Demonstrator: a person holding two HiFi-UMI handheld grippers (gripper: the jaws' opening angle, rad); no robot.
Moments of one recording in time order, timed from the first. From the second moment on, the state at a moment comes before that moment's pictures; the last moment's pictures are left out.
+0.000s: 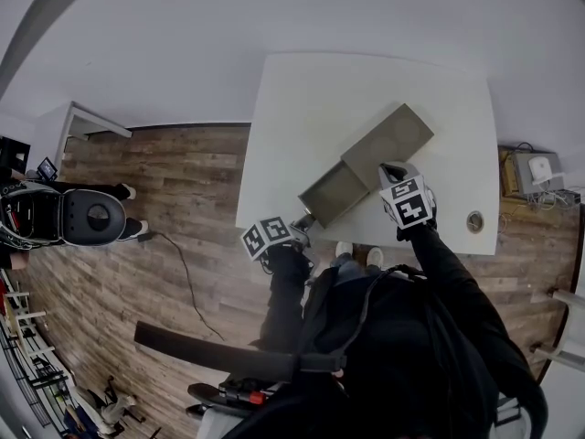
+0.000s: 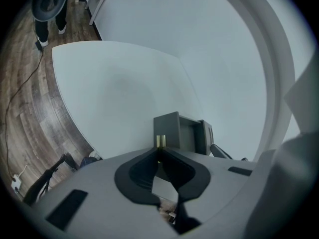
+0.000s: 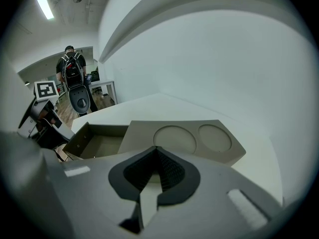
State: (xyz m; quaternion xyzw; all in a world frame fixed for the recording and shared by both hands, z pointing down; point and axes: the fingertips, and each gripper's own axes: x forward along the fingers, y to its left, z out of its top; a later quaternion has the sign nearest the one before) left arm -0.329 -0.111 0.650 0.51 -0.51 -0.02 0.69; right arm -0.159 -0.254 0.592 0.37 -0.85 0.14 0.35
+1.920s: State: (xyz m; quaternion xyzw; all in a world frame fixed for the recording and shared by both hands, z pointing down) left arm -0.124 -0.243 0.340 0.86 -0.48 0.09 0.11; right arm -0.009 -0.238 0.312 0.59 -0.81 0.02 0.04
